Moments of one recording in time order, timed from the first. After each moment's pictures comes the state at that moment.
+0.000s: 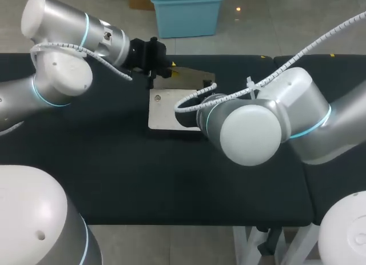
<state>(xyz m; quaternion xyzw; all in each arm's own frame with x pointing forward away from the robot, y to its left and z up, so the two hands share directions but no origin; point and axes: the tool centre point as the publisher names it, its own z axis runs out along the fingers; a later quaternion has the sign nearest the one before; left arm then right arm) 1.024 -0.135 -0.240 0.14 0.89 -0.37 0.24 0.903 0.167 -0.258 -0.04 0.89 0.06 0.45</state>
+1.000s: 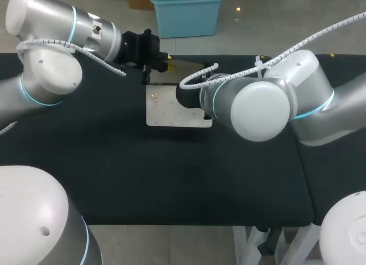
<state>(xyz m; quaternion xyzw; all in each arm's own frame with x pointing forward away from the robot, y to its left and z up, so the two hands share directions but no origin) 1.007 -0.125 -0.210 0.14 0.88 -0.38 0.25 0.946 0.170 -0.234 -0.05 0.88 0.08 0.46</state>
